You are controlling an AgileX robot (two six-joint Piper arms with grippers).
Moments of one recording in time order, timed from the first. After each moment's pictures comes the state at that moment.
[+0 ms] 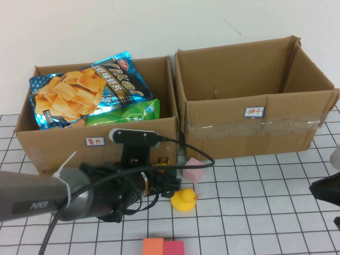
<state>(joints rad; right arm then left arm) 0.15 1.17 -0.69 0.75 0.63 -1.15 -0.60 1.88 -0.96 1.68 0.23 -2.07</state>
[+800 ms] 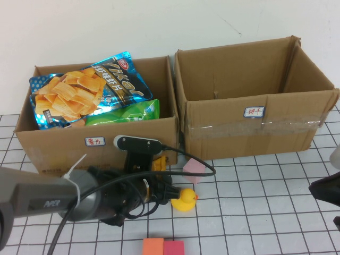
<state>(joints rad) 0.15 1.17 -0.69 0.76 0.64 -1.15 -0.60 1.94 -0.96 1.72 0.22 -2.07</state>
